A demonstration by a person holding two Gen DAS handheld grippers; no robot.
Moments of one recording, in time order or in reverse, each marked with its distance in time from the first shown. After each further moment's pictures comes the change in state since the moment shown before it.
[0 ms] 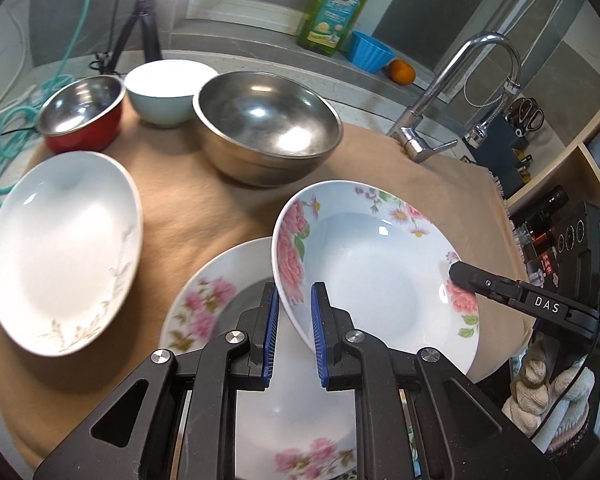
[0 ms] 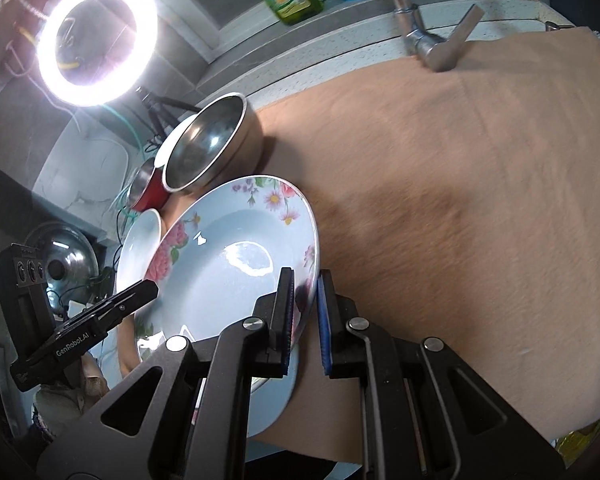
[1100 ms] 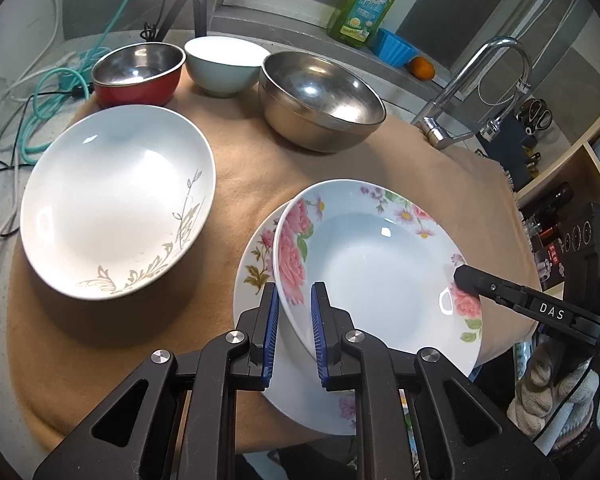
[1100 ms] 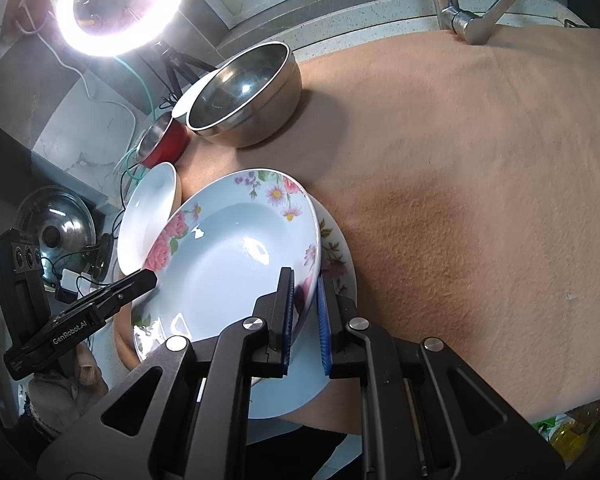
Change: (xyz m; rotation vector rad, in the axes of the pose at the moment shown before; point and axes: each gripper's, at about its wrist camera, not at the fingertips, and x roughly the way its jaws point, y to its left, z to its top) left arm -0.020 0.038 -0.033 -0.039 0.021 0.020; right arm 0.018 0.034 -0.033 -0.057 0.058 -0.012
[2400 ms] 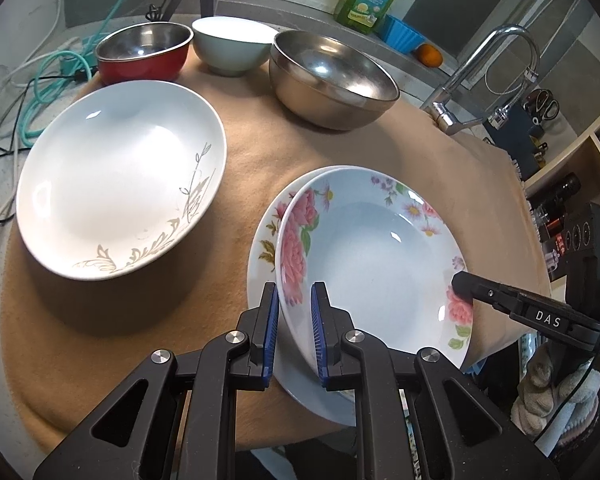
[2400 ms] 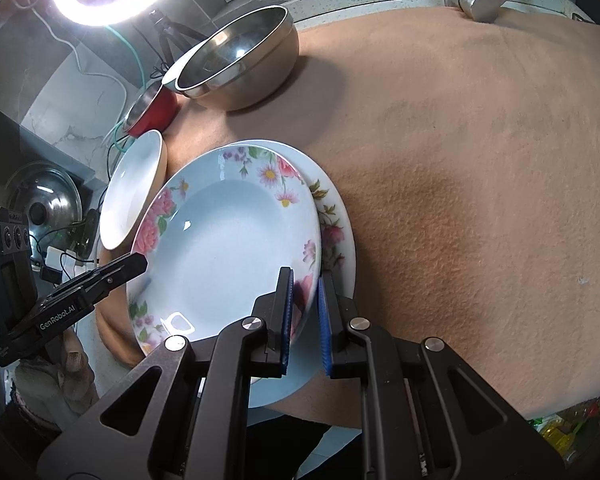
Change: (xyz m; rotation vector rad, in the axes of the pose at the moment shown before) left arm 0.011 0.009 -0.009 0.004 0.039 0.013; right arm 0.020 0.001 -0.011 -0.036 0.068 -0.034
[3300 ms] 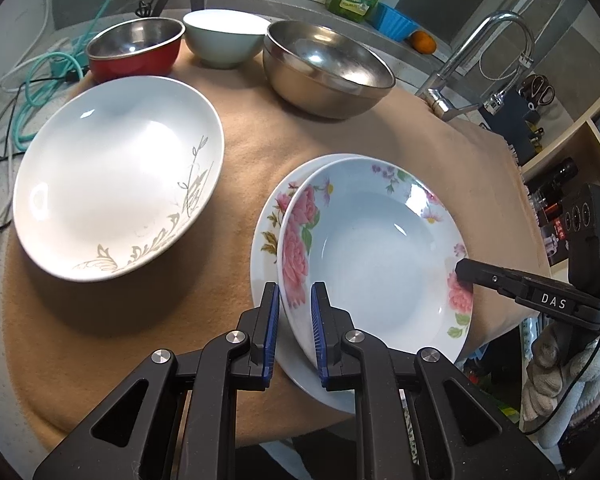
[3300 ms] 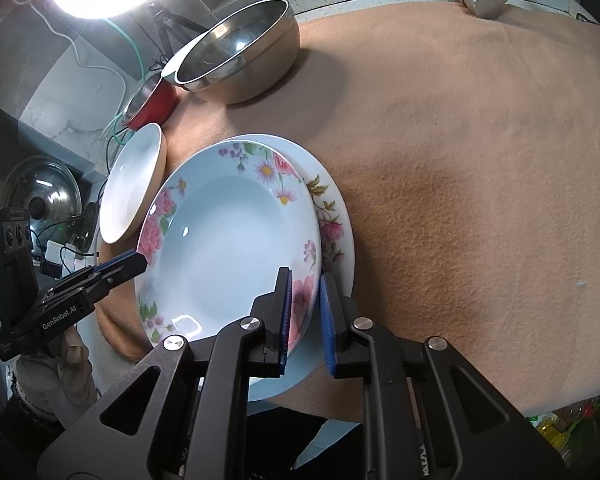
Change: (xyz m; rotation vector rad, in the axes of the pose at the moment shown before) left arm 0.000 0.002 0.001 0.040 0.030 -0.014; right arm 0.001 -0.002 0.004 -0.003 0.034 0.000
